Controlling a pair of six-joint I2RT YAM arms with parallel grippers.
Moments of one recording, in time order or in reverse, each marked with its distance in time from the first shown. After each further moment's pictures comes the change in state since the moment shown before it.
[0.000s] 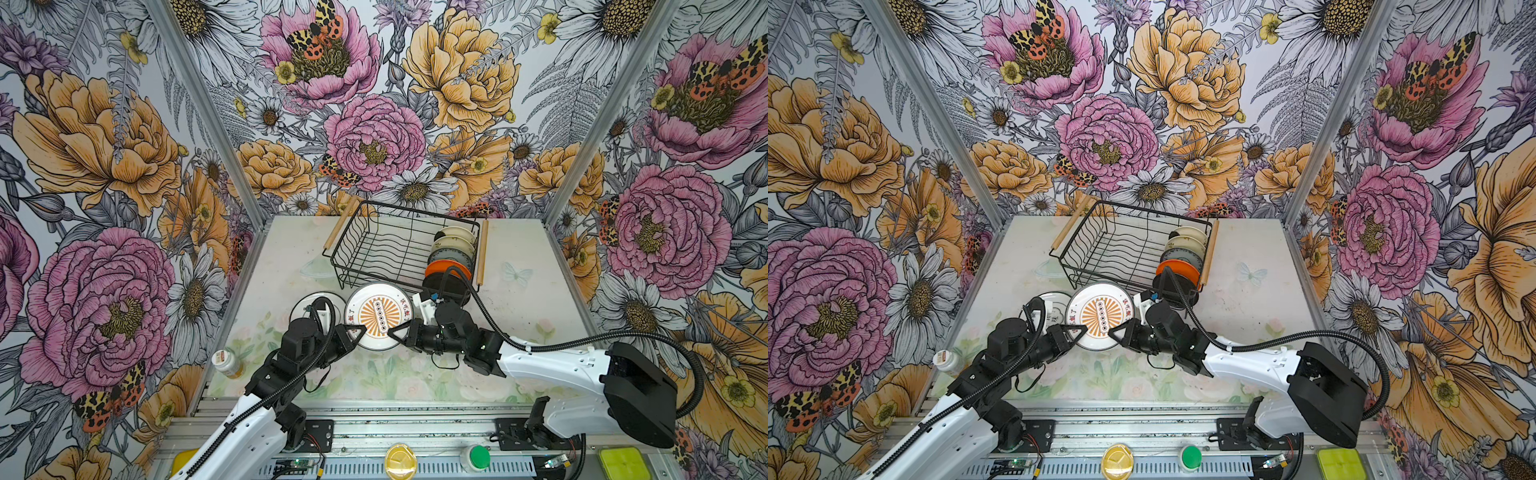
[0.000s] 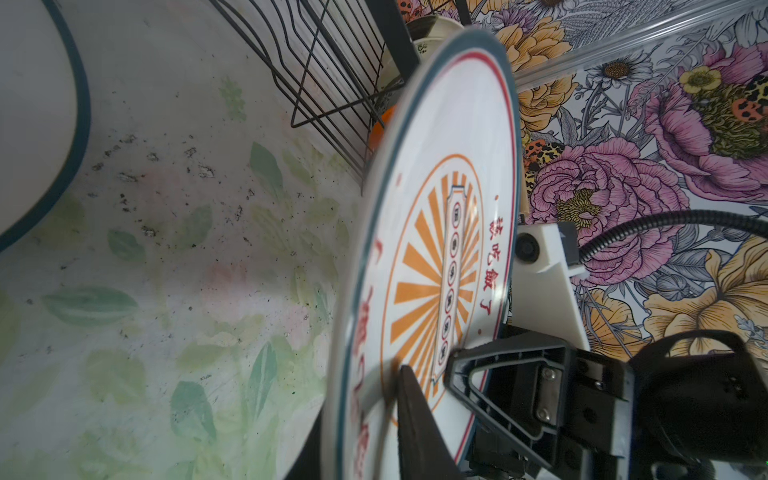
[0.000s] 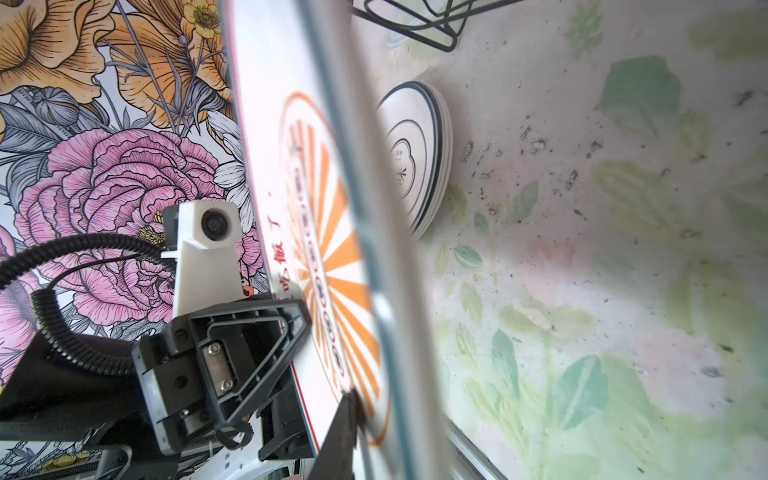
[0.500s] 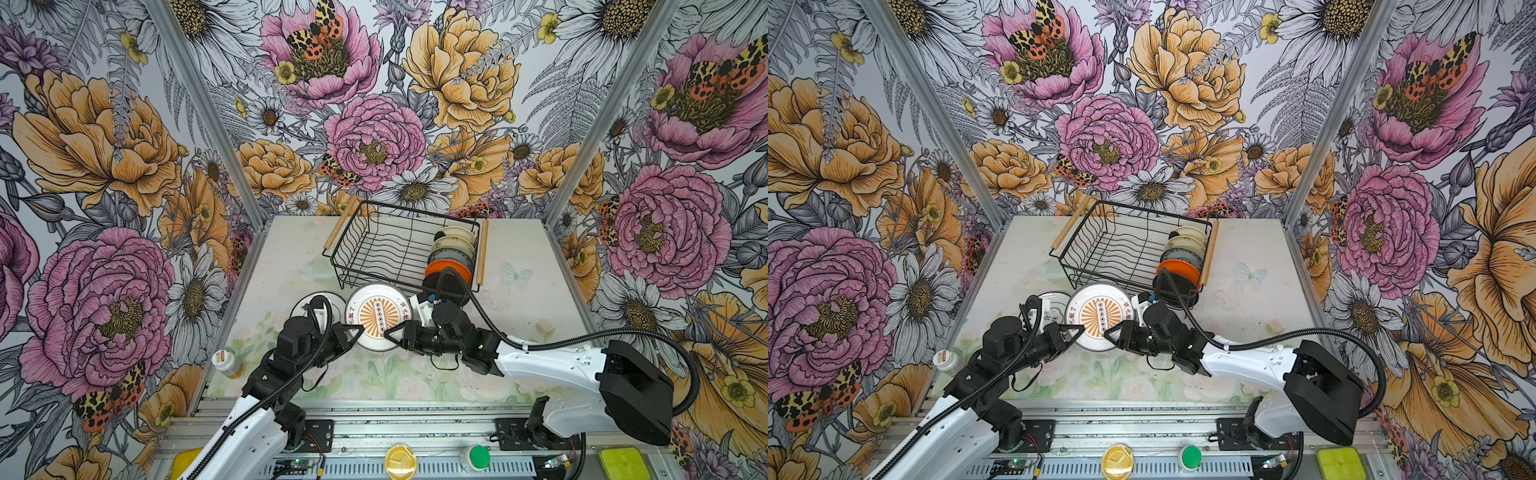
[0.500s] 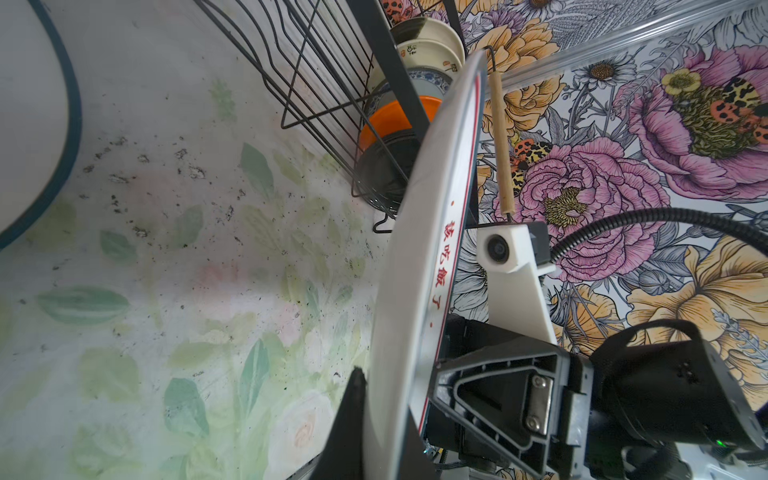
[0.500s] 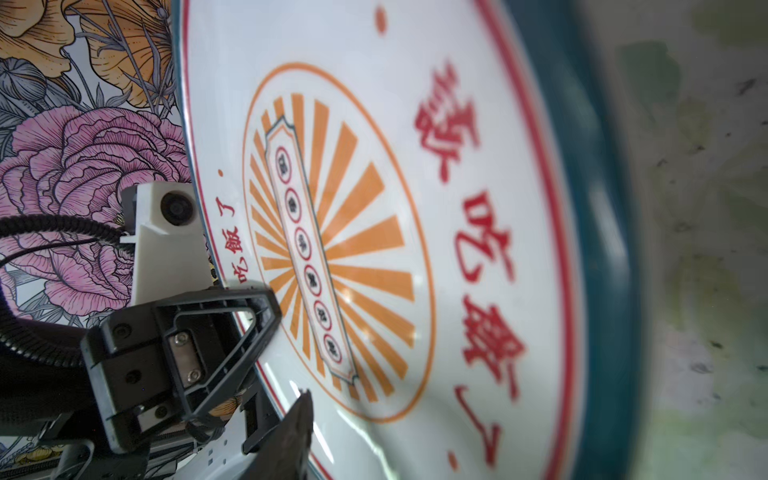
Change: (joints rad) left arm 0.073 -0.024 0.022 -0.061 0.058 0.016; right arm -0.006 -0.004 0.008 -0.047 -0.013 -0.061
